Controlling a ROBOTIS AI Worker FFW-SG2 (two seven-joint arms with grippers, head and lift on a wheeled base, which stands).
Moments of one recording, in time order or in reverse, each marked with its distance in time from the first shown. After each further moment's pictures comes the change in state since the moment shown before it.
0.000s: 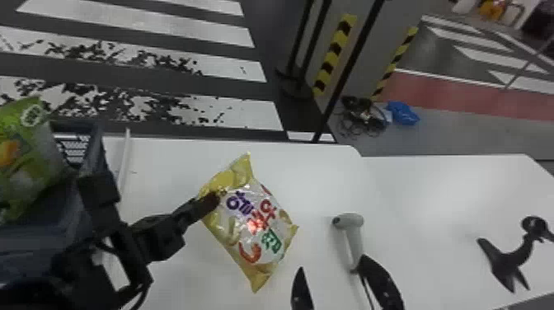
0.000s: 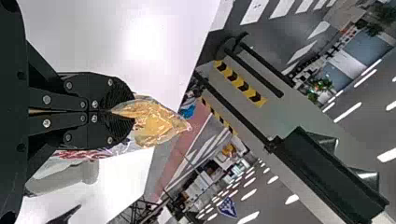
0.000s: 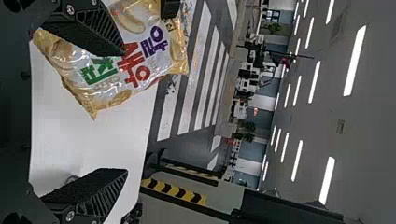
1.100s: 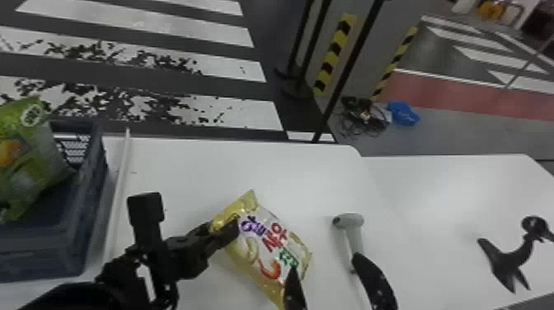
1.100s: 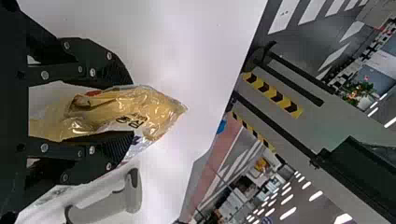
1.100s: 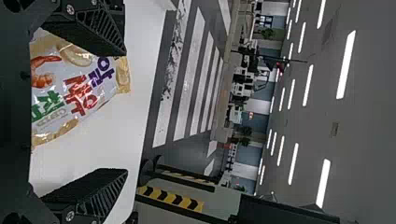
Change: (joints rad) left arm -0.055 -0.047 -0.113 0.192 -0.161 -0.058 0.032; right arm -0.013 -0.007 0.029 0.000 0.000 -0.007 0.001
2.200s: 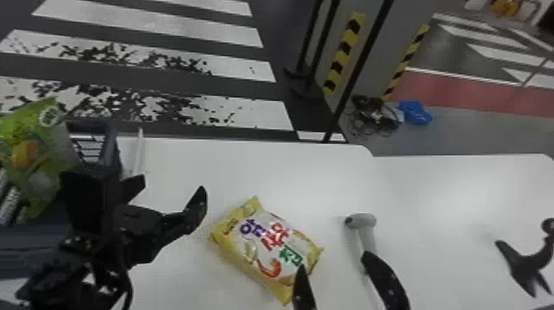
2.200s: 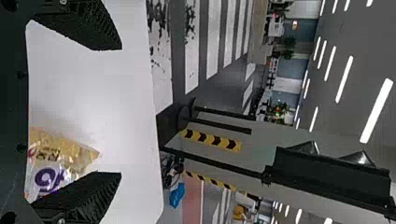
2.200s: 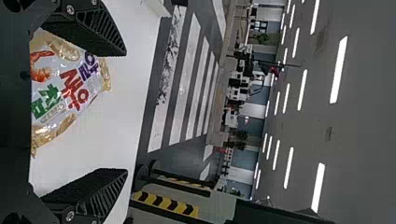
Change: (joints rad) left arm 0.223 0.138 0.052 -0.577 -0.321 0.012 0.175; right arm -0.002 -0.011 0.018 -0.008 0.010 -0.011 -0.001
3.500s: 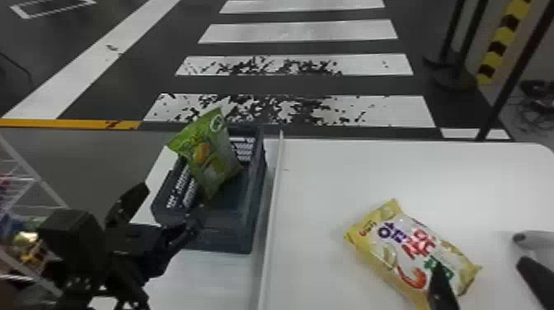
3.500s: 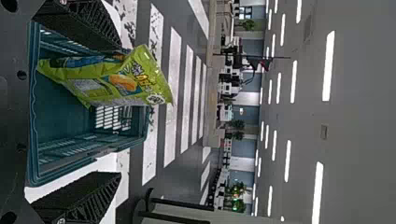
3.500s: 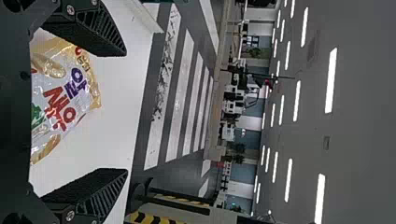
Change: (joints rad) left arm 0.412 0.106 0.428 -0.179 0.091 -0.373 0.029; right arm -0.093 -0.019 0.013 0.022 -0.064 0.035 0.066
